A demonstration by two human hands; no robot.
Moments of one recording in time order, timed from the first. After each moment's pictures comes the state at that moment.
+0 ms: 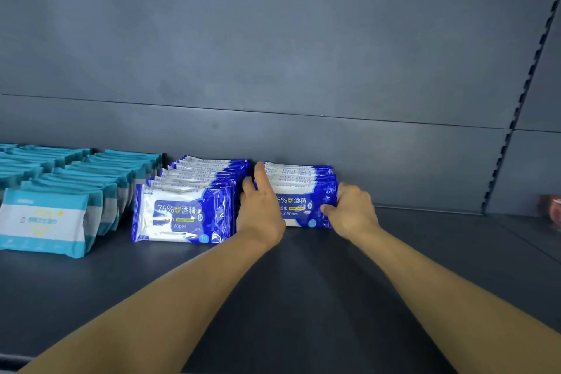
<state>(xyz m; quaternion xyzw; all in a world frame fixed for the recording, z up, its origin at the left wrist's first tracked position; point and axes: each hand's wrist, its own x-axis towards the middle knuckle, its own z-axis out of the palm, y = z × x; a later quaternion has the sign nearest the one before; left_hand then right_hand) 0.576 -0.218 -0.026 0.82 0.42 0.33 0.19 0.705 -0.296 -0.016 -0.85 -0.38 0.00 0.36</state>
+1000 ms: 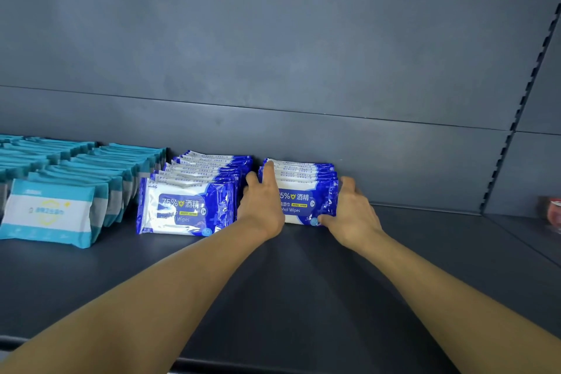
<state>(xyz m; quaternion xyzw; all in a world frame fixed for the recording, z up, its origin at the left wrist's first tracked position) 0.571 -0.216 -0.019 0.85 0.42 0.27 0.17 0.690 -0.316 -0.016 -0.84 -0.44 -0.02 0.31</state>
